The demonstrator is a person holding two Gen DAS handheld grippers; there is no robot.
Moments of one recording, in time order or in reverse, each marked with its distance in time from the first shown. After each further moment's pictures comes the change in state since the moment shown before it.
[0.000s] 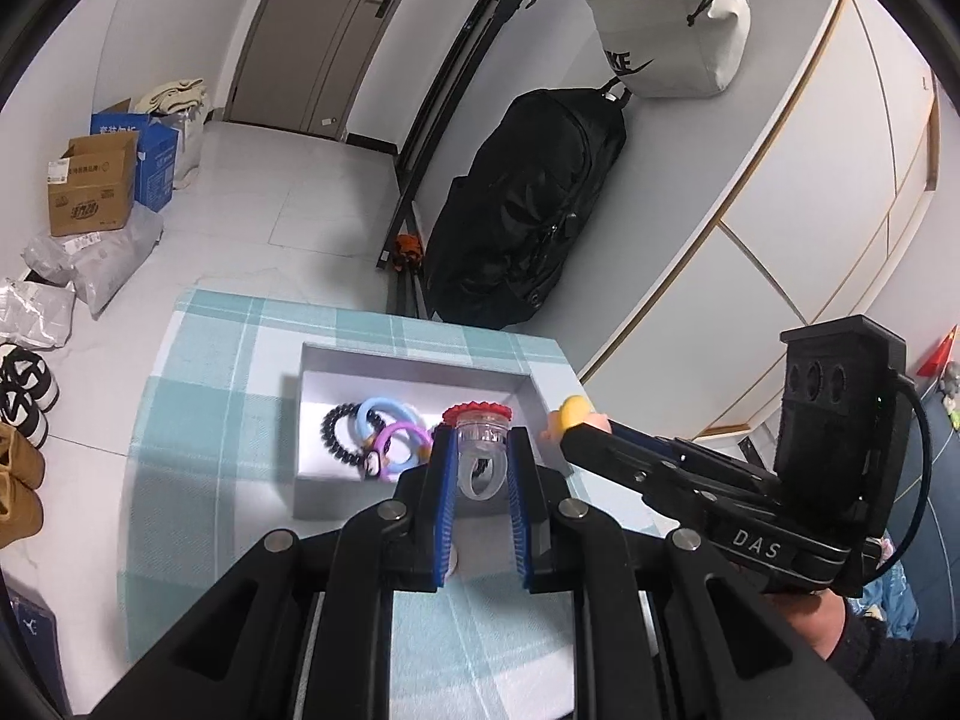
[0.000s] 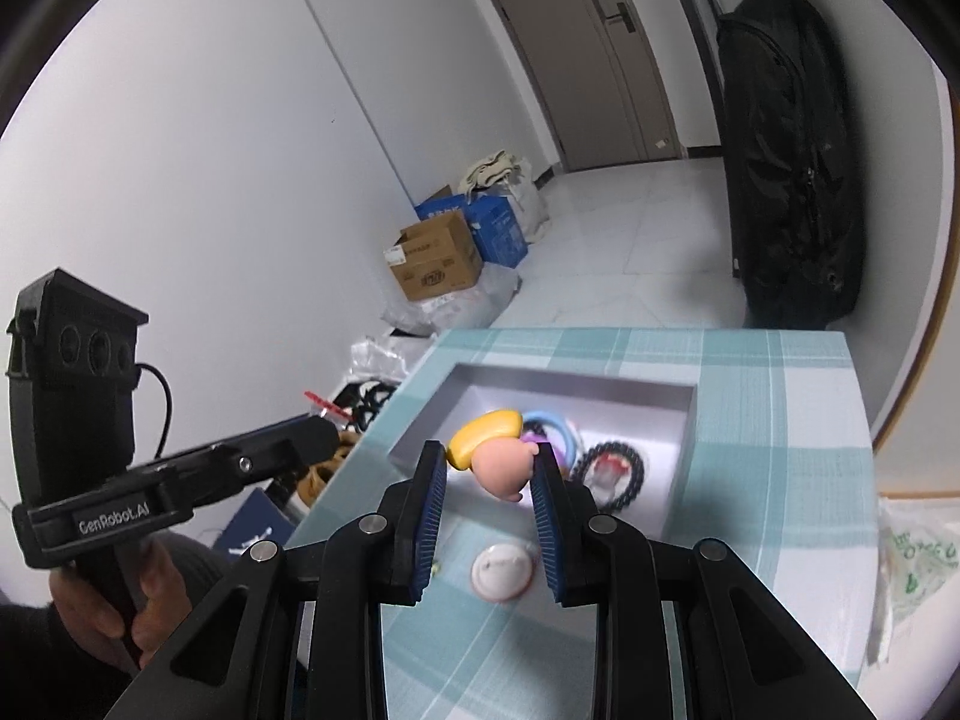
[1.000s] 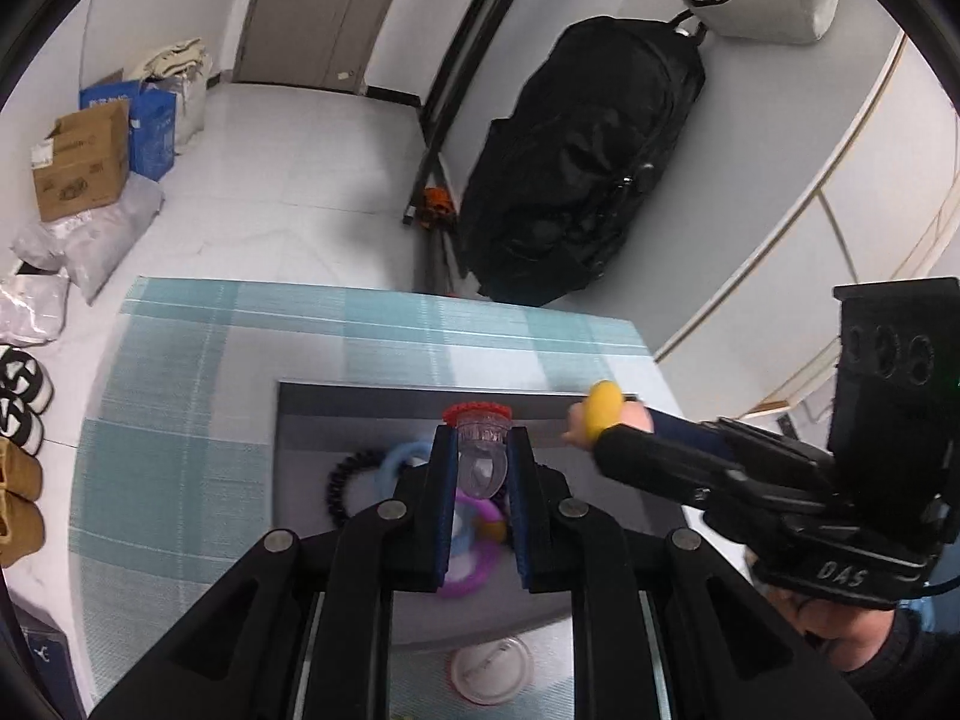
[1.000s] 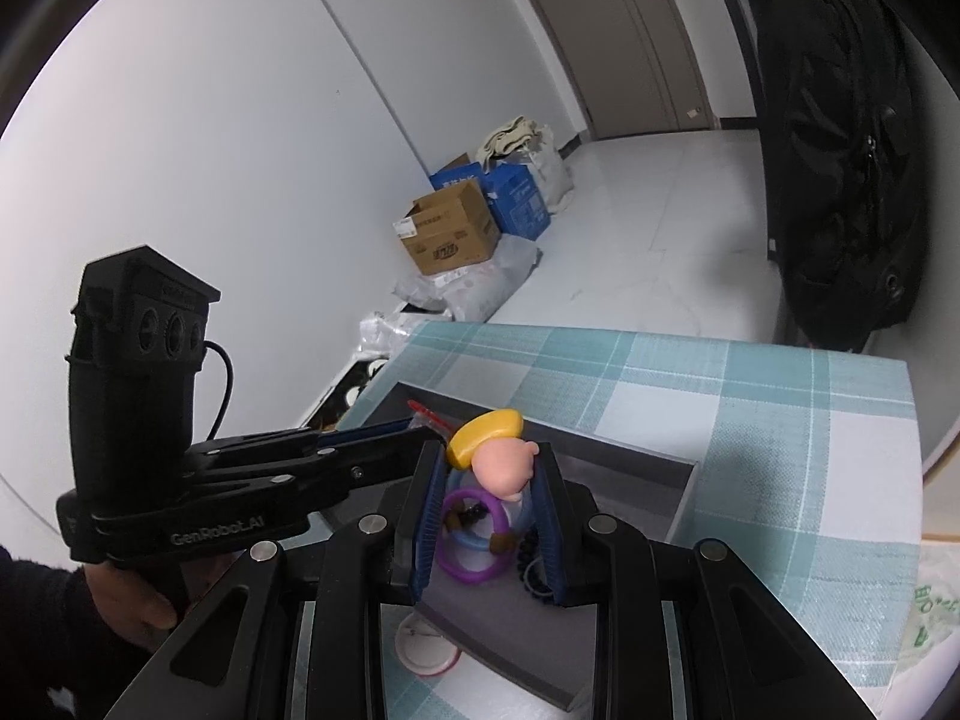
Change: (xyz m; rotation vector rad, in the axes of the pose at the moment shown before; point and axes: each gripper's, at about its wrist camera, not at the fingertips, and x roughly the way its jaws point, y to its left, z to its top) left arm 0.087 0.023 0.020 -0.009 0.115 0.090; right arm 0.066 -0.050 0.027 -0.022 0.088 0.083
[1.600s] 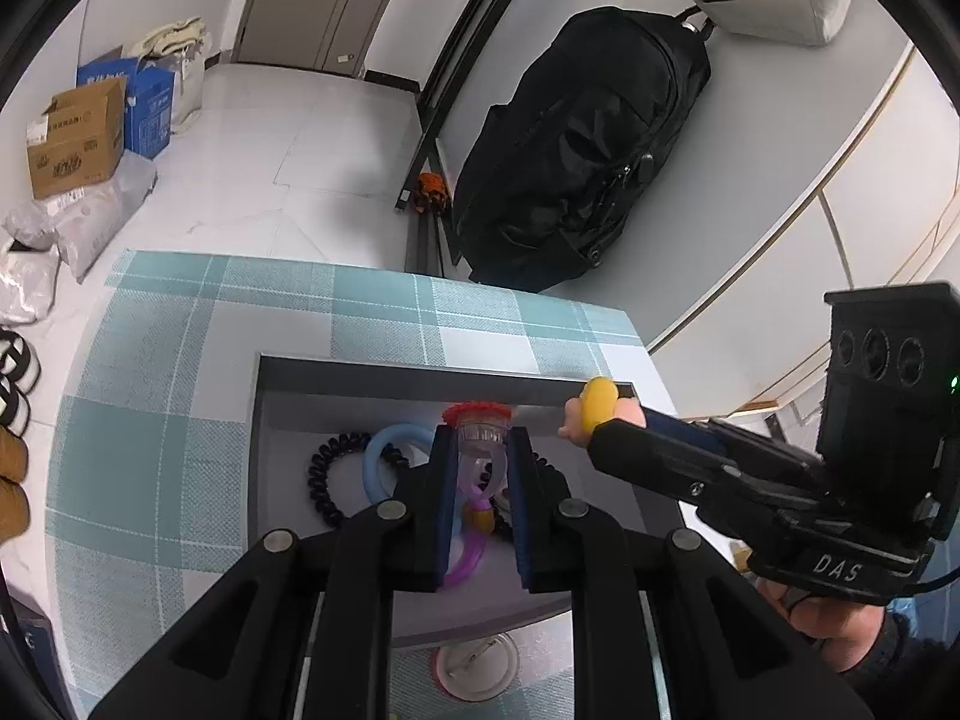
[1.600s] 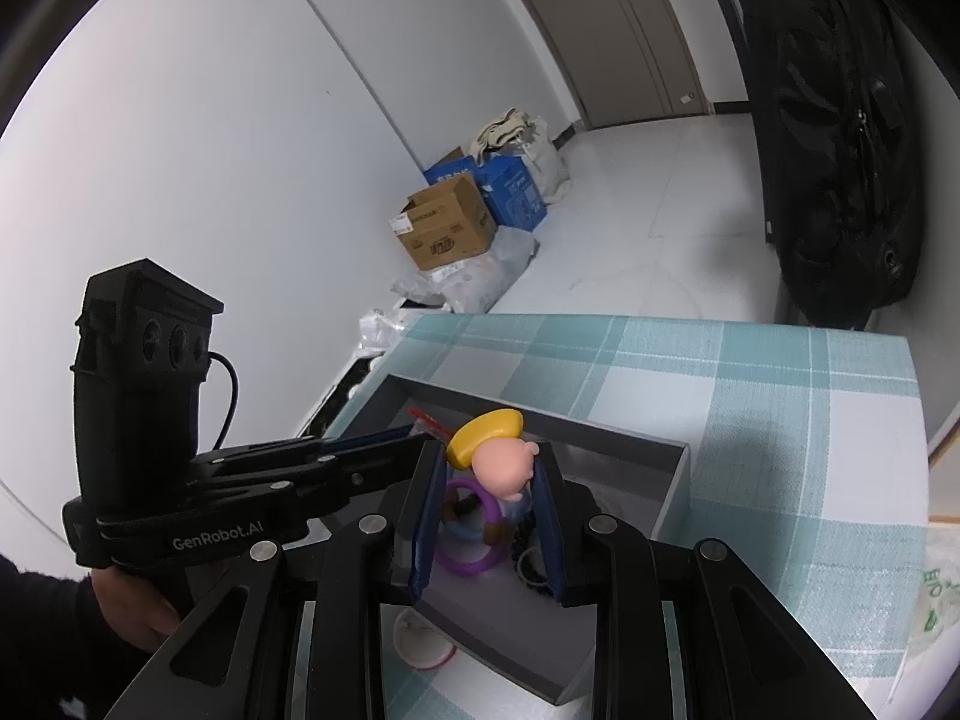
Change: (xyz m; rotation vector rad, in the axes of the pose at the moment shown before) left arm 0.007 0.005 -0.002 -0.043 0.039 -0.050; right arm 0.002 -0.007 -0.001 0.031 0.020 0.008
